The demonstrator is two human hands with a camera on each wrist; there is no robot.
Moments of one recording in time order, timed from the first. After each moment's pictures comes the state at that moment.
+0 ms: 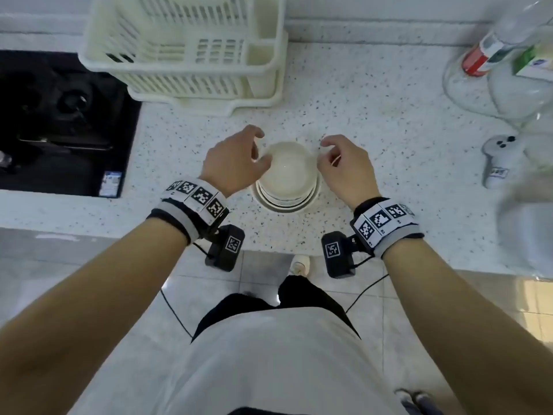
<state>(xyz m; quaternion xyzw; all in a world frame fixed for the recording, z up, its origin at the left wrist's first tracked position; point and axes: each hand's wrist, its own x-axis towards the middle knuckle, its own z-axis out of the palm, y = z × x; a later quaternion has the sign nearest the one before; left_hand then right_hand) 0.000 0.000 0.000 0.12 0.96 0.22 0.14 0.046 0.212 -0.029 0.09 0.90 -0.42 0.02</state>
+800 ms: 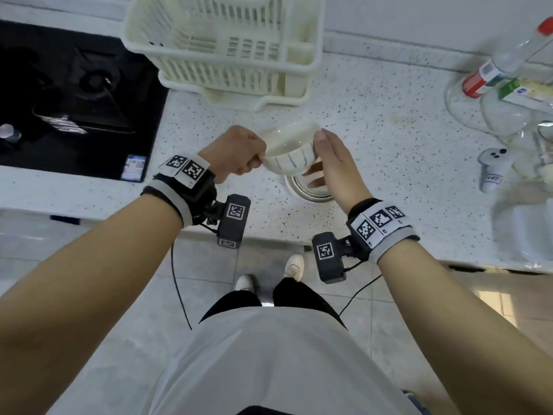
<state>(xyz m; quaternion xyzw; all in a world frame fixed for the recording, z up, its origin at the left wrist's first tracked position) 0.000 -0.097 0.018 -0.06 0.79 0.52 0.32 0.073 0.093 0.021 0.14 0.78 -0.61 0.10</state>
